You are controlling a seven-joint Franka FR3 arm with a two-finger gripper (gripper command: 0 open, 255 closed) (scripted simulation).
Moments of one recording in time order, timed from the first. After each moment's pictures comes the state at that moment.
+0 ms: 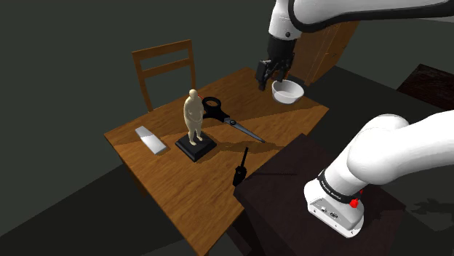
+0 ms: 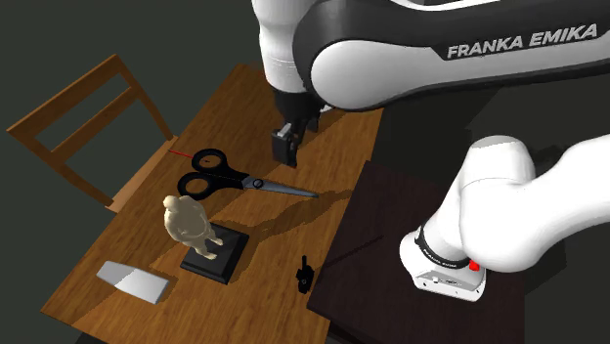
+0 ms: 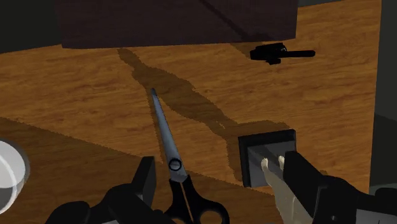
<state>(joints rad) 0.06 -0.63 0.08 -2.46 0.02 1.81 0.14</state>
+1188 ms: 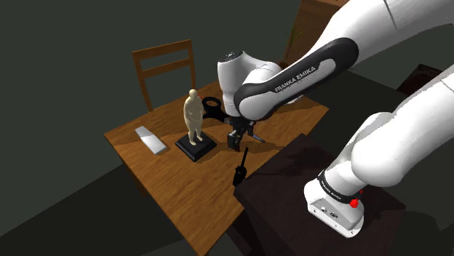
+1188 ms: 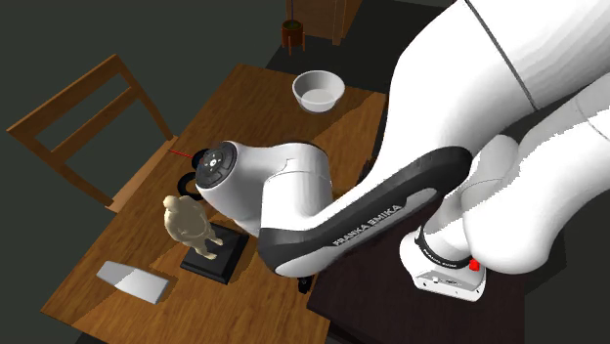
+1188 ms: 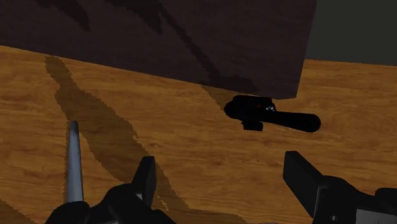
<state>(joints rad) 0.19 -0.16 0.30 -2.58 0.01 2.15 0.25</state>
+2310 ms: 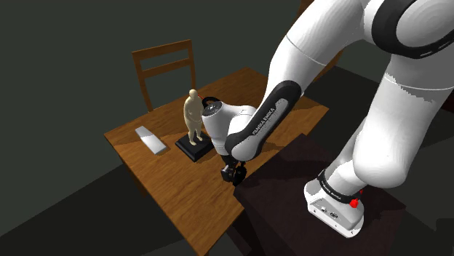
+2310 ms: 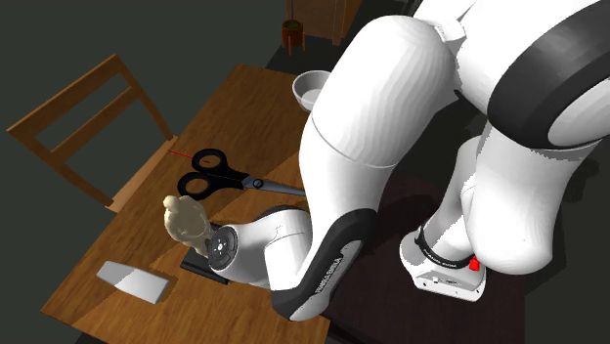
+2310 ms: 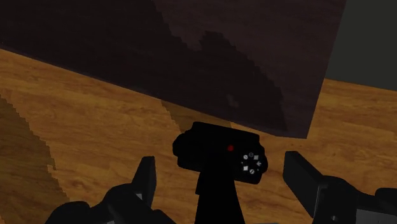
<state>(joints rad) 0.25 0.26 0.33 -2.54 -0.14 2.39 0.39</state>
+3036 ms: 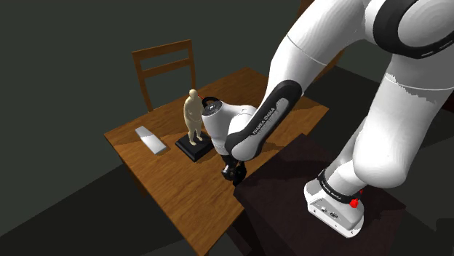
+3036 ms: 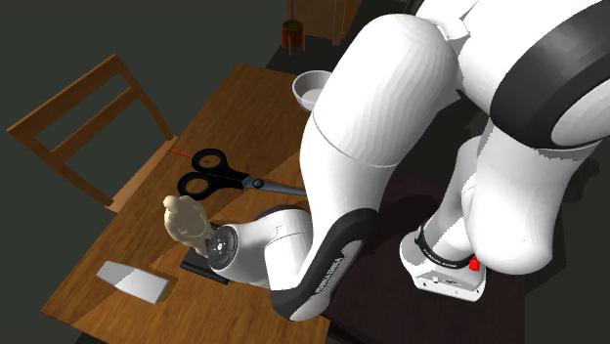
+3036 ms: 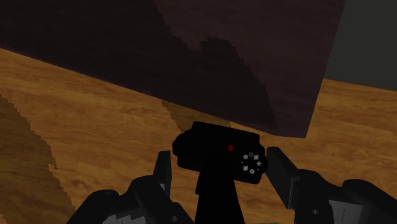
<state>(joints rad) 0.25 0.25 0.33 -2.54 -0.14 2.39 0.39</state>
